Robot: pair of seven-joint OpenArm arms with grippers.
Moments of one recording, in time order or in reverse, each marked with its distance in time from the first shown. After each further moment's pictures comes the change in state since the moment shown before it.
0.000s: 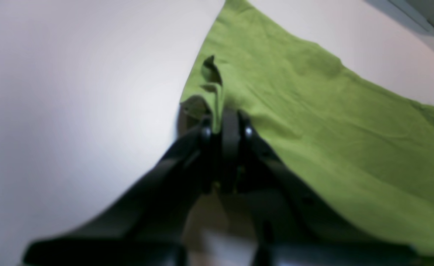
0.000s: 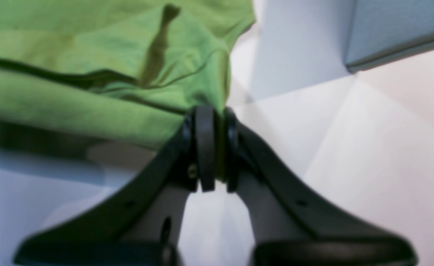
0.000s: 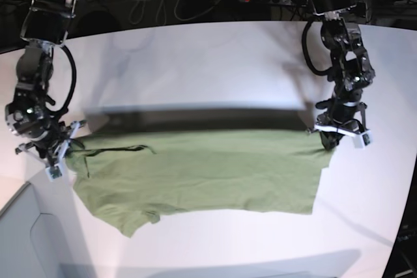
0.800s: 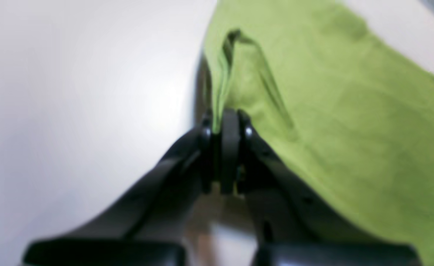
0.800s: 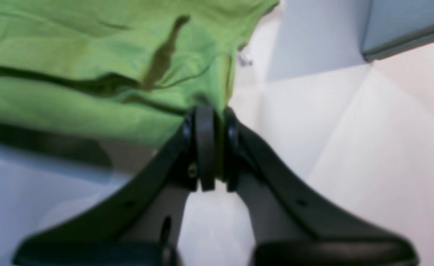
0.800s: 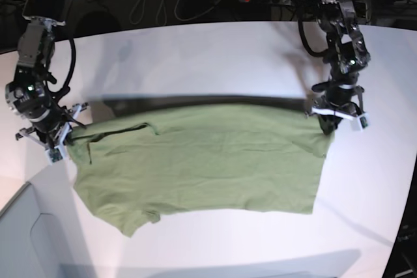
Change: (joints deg) left arm 5.1 0.4 -0.1 1.5 -0.2 0.0 -3.7; right arm -6.6 -0.2 2.8 8.0 3.4 0.0 2.7
